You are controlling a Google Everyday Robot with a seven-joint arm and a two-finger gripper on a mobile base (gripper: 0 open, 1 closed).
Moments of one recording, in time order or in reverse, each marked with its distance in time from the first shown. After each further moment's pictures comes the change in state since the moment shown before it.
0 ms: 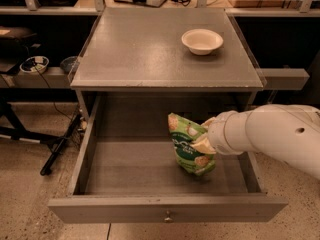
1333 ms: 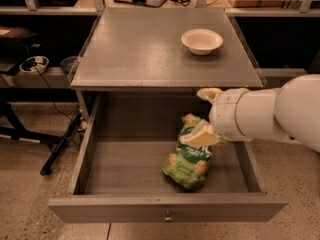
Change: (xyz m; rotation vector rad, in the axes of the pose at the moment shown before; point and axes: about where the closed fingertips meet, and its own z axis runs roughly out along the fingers) arm -0.077 -0.003 -0.078 0.030 -0.168 -0.117
